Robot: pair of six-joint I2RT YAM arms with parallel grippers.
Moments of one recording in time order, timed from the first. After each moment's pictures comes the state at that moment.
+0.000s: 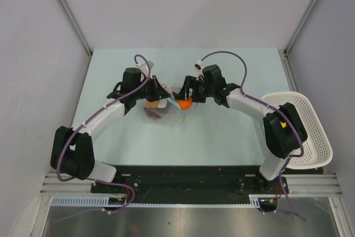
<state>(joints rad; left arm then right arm) -0.34 1.42 0.97 -0.12 0.46 -0.59 0.58 1.74 1.22 -0.11 -0.39 0.63</state>
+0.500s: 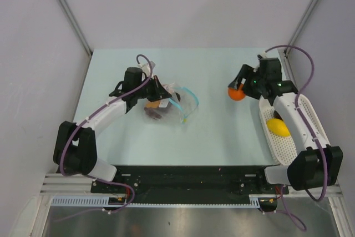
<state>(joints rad) -0.33 1.47 0.98 -0.10 0.50 -0.58 0.18 1.34 1.22 -0.58 -0.20 0.52</state>
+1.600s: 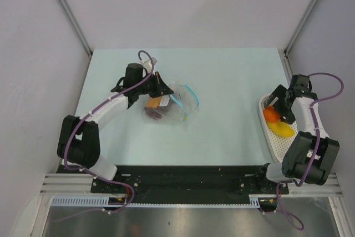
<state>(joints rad) -0.32 1.54 1.05 -0.07 0.56 -0.58 -0.32 1.38 1.02 -0.71 0.00 0.45</state>
